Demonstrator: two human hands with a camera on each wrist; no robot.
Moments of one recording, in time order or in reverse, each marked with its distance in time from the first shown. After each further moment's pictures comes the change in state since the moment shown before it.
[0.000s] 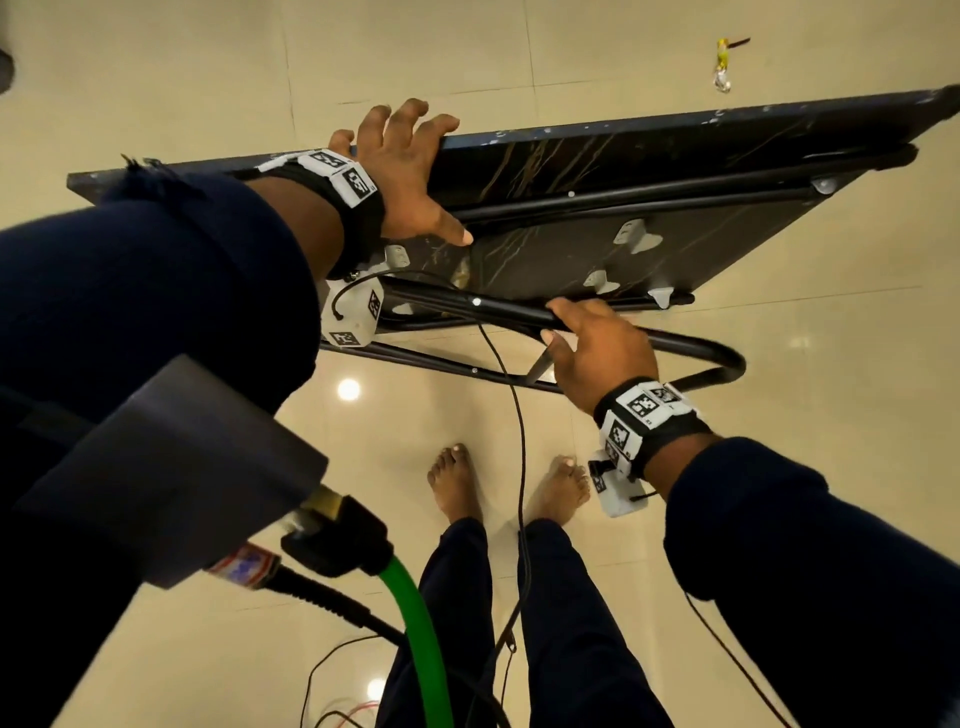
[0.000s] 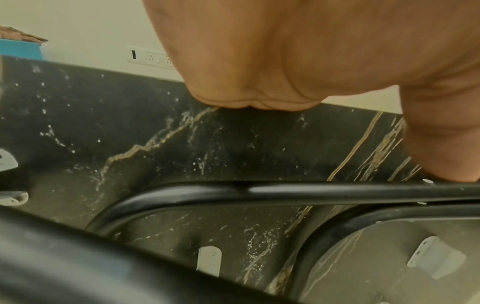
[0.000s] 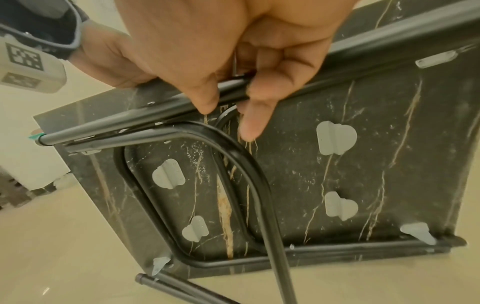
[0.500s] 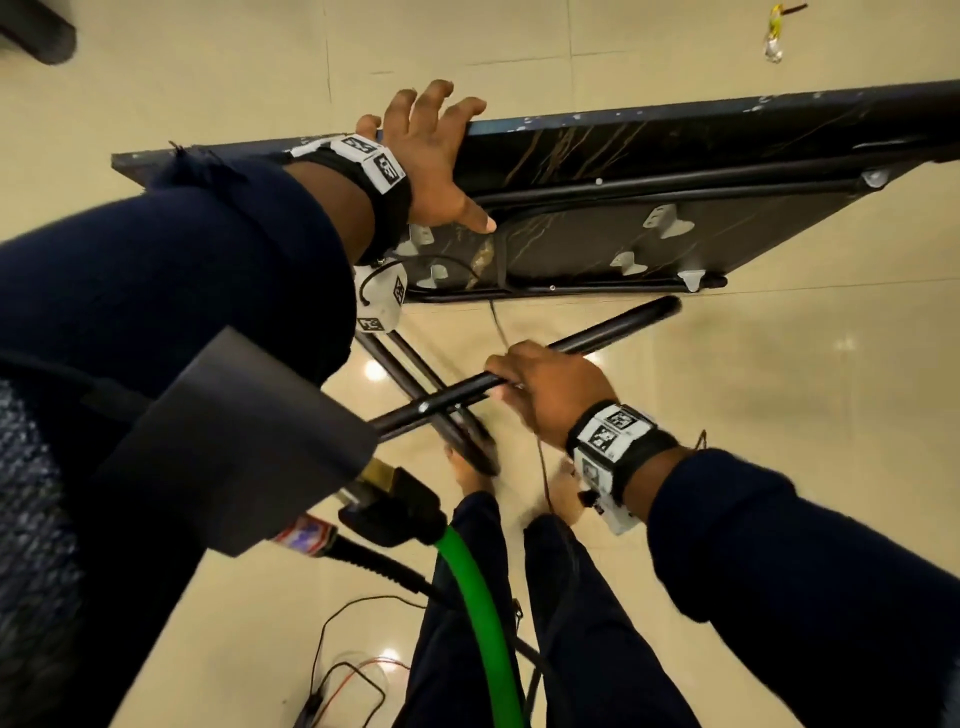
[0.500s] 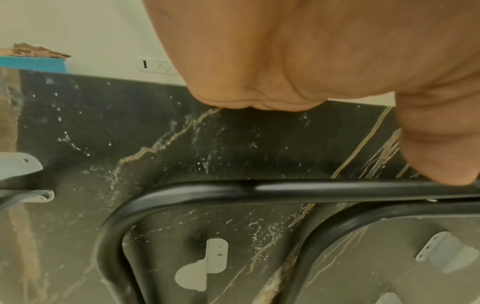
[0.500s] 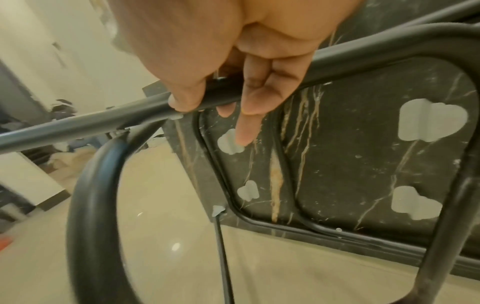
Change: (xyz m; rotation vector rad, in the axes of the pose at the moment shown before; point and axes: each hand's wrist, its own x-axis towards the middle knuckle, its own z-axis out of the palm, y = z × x) left_hand -0.041 0.017 0.019 0.025 0.020 -0.041; right_hand -0.057 -0.028 0.041 -0.068 -0.312 -0.393
